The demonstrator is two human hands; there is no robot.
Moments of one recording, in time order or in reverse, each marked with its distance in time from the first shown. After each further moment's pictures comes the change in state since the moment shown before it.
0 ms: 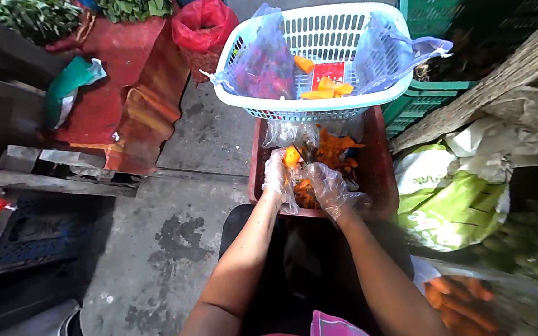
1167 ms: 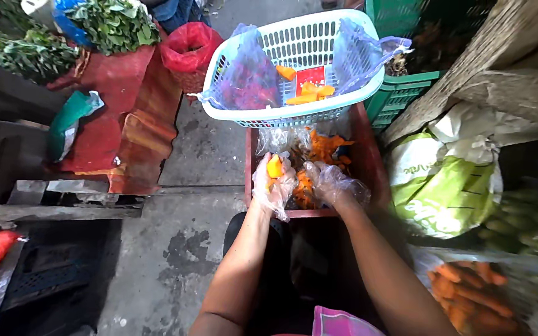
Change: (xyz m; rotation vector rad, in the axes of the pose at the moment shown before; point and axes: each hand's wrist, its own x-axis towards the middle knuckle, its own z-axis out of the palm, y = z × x) left_hand 0.013 -0.007 -0.018 -0.570 -0.530 -0.160; right_hand 0.017 -0.007 -0.024 -0.300 -0.173 0.275
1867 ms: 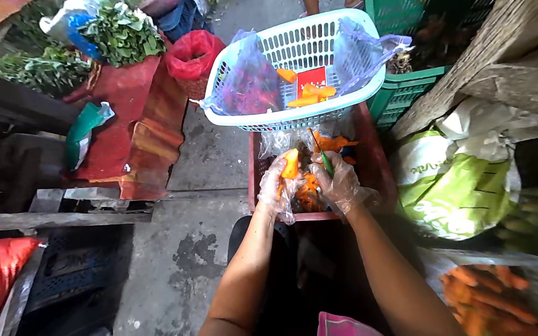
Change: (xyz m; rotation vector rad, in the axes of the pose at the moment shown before) left_hand -0.003 -0.006 0.015 0.499 0.173 0.148; right_hand -0.005 0.018 0.014 0.439 0.514 -0.472
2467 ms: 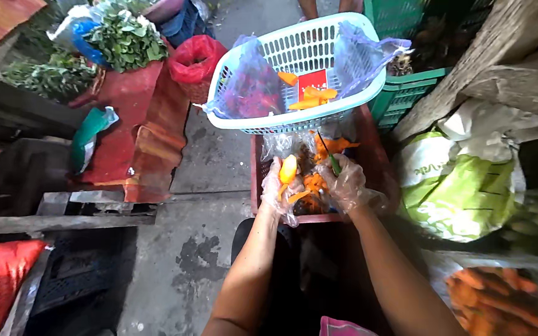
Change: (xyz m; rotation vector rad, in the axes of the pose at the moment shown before) left_hand -0.002 0.007 0.006 -0.158 0.027 -0.133; right_hand 0.006 -0.011 -0.009 -0.136 -0.014 0.253
